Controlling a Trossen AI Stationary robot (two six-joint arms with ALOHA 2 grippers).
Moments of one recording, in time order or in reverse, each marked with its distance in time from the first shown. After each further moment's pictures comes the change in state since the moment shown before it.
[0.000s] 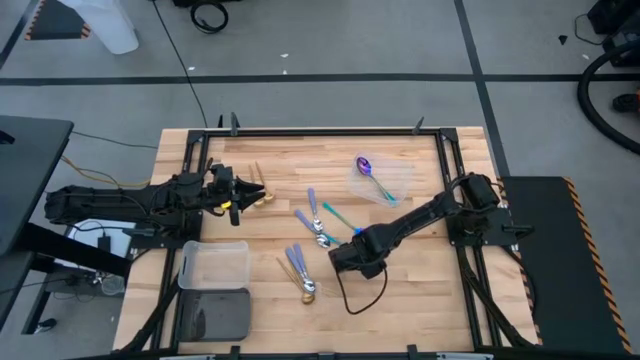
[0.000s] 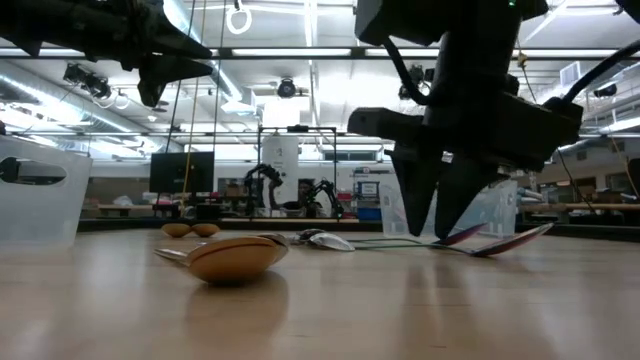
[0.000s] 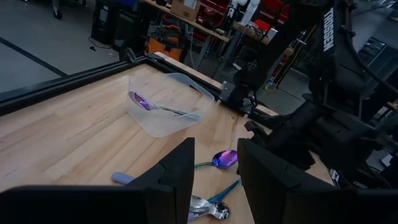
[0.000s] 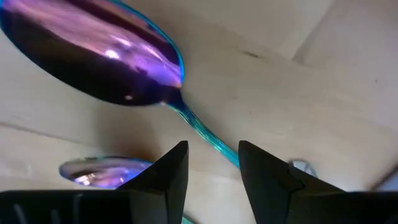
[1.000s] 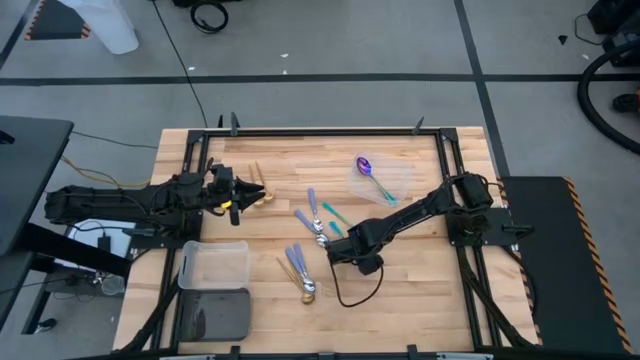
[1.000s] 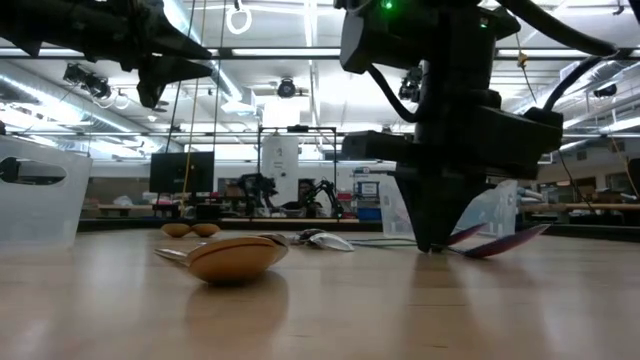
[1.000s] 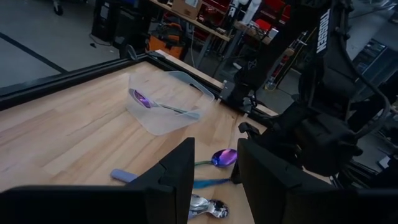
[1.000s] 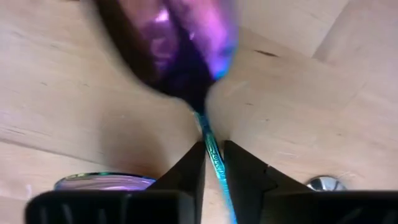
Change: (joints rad) left arm 0.000 0.000 0.000 -0.008 0.000 -0.018; right arm -0.047 0.060 0.017 -0.013 -0.131 0.016
